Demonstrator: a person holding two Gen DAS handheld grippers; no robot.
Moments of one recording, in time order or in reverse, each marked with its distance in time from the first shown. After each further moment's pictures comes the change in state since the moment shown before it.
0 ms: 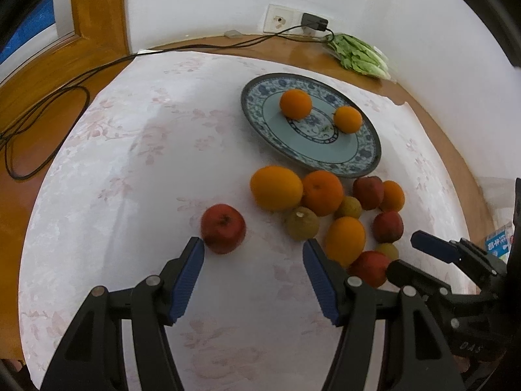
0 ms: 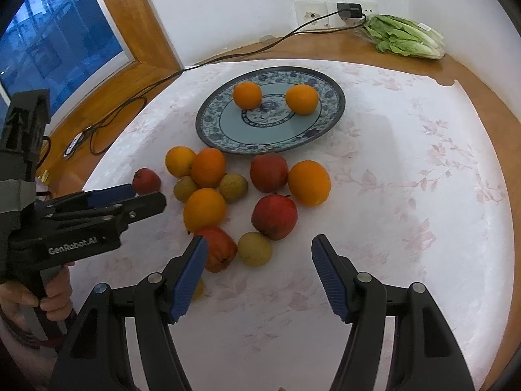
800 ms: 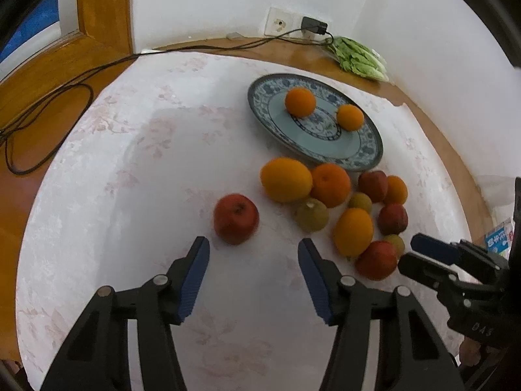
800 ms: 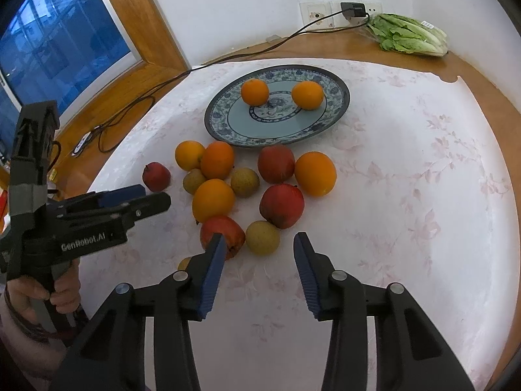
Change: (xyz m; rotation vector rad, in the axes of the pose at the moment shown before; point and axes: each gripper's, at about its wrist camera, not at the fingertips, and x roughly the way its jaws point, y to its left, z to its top) left arm -0.001 0.013 -0.007 0.000 -0.031 -0.010; right arm -0.003 0.000 -0.008 0.001 -0.009 0.035
